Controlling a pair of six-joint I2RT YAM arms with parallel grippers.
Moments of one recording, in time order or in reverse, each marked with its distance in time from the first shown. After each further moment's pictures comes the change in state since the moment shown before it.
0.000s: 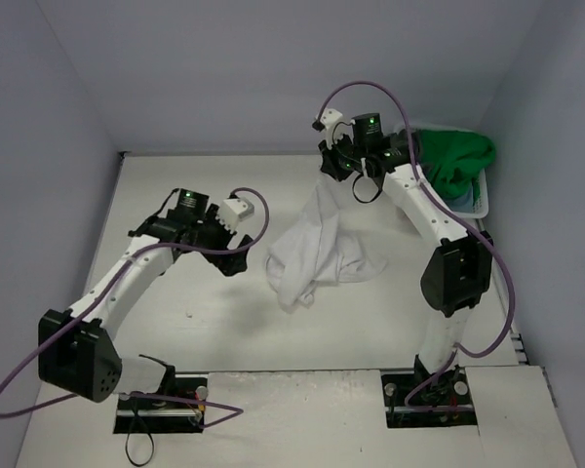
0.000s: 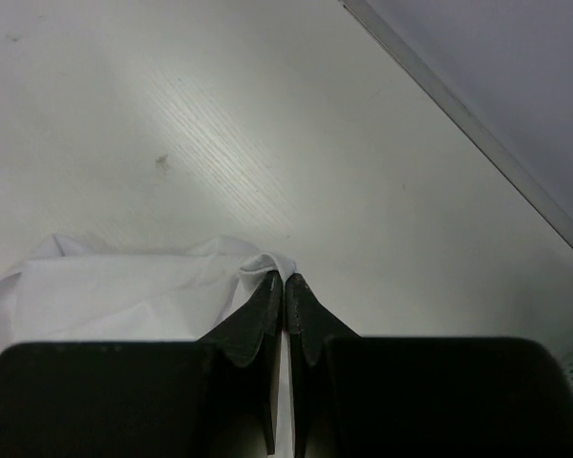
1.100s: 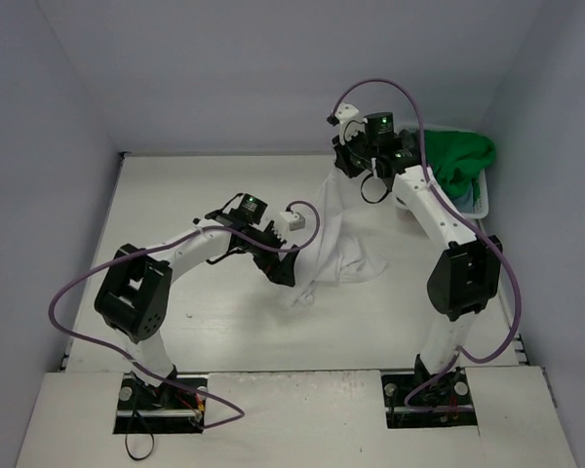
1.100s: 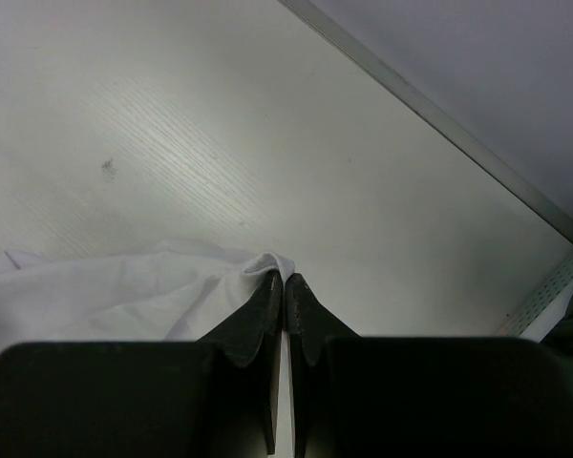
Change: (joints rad) left arm -0.239 0.440 0.135 0.182 0.253 -0.123; right arm -0.046 -0.045 -0.055 0.044 0.104 0.047
